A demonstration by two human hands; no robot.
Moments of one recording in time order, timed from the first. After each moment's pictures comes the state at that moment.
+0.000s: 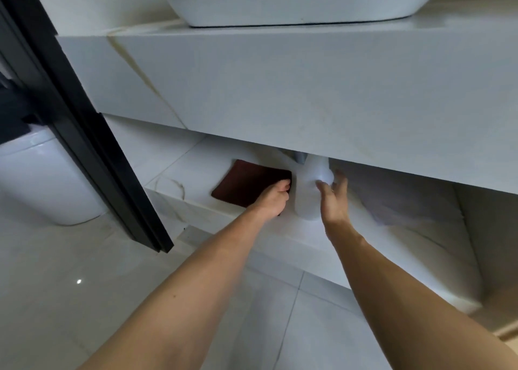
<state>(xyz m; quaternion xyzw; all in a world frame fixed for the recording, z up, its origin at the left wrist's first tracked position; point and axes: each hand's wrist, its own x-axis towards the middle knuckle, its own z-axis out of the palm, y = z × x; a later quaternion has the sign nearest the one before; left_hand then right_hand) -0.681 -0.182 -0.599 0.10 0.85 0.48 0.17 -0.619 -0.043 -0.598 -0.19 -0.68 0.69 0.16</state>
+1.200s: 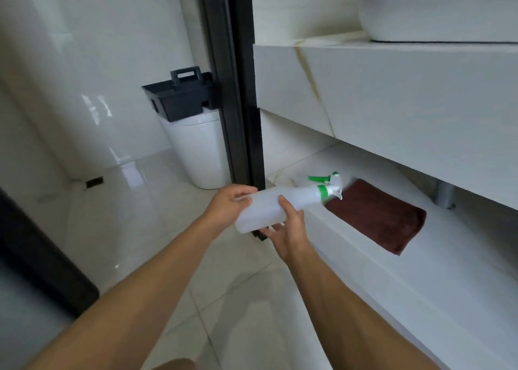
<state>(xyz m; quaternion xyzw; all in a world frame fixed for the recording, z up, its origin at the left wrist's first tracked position) -0.565 -0.474 -0.547 -0.12 0.84 0.52 -0.12 -0.610 -0.330 -0.602 -0.05 -0.39 0.89 -0.24</state>
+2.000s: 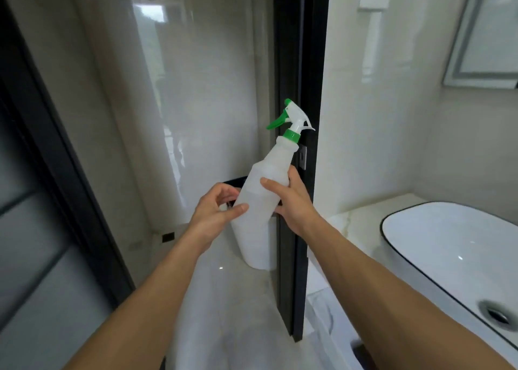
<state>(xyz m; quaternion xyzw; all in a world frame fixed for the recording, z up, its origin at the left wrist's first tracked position) -0.508 -0.567 -0.074 -0.13 0.76 0.56 -0.30 -0.635 -0.417 -0.053 0.31 -0.53 0.76 -0.22</state>
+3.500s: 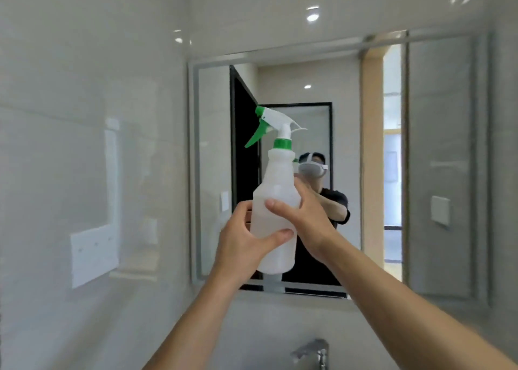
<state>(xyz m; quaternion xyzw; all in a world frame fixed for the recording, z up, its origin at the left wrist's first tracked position) -0.856 -0.257 0.341 0.34 0.69 0.60 -0.21 -0.822 -0.111 0.379 0.20 -0.71 0.60 0.30</state>
